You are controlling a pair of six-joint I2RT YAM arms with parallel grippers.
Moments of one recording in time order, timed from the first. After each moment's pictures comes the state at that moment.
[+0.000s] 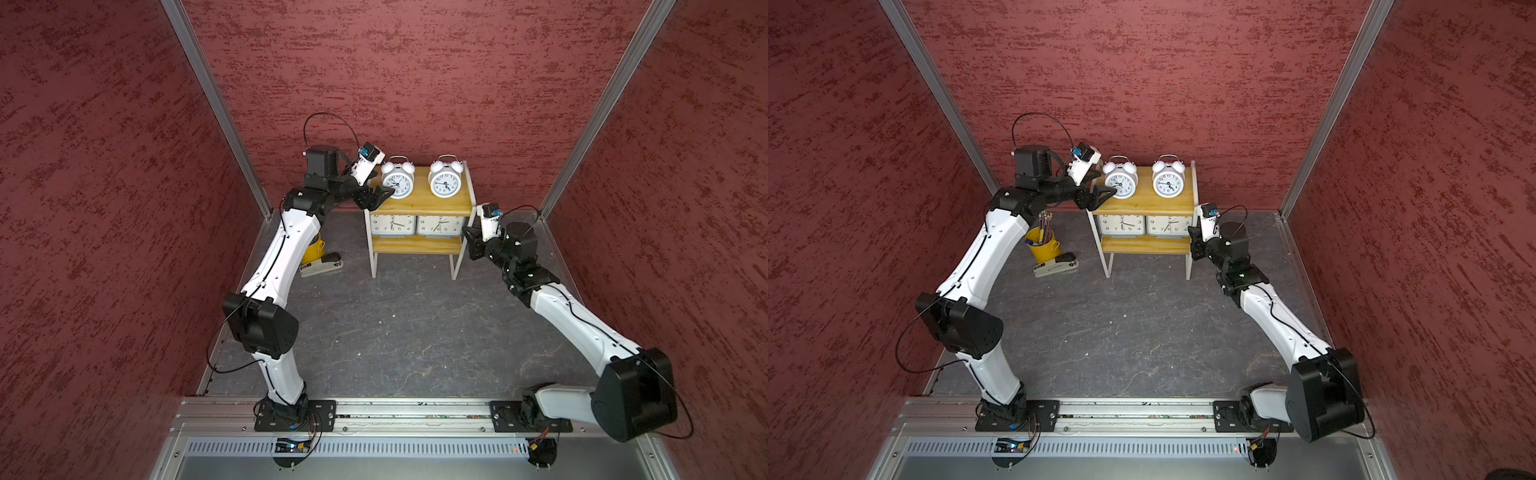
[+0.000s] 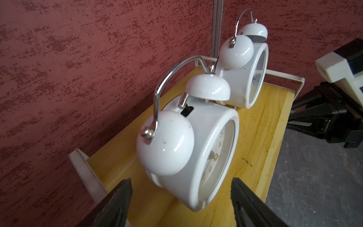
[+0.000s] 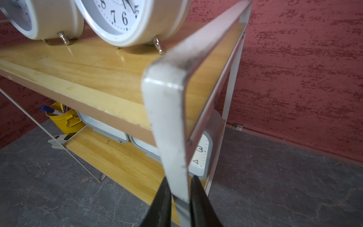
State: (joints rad) left arm -0.25 1.79 1.99 -0.57 0.59 0.36; right arm 0.28 1.32 0.98 0.11 -0.19 0.03
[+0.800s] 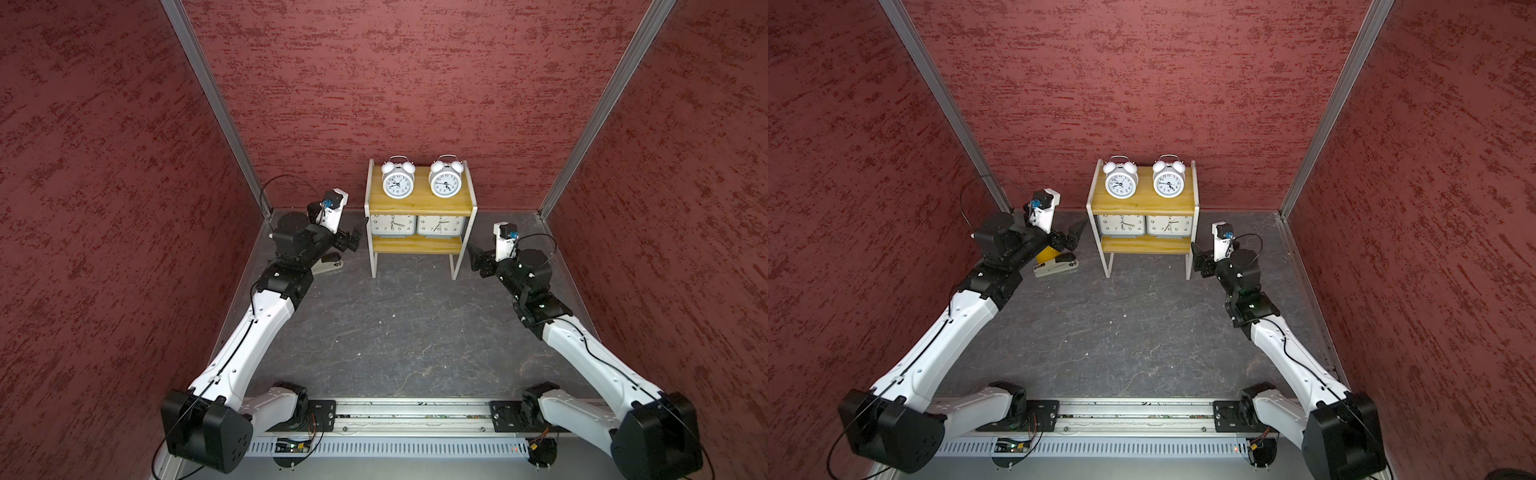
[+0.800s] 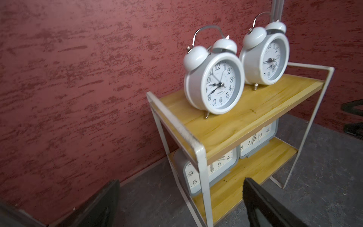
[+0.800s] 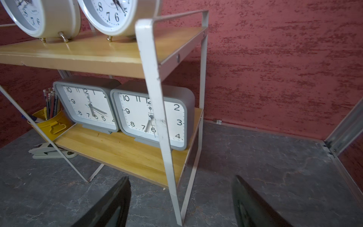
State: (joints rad) left arm -0.25 1.13 1.01 0.04 0.18 0.16; right arm 0.28 1.06 0.69 0.22 0.01 0.06
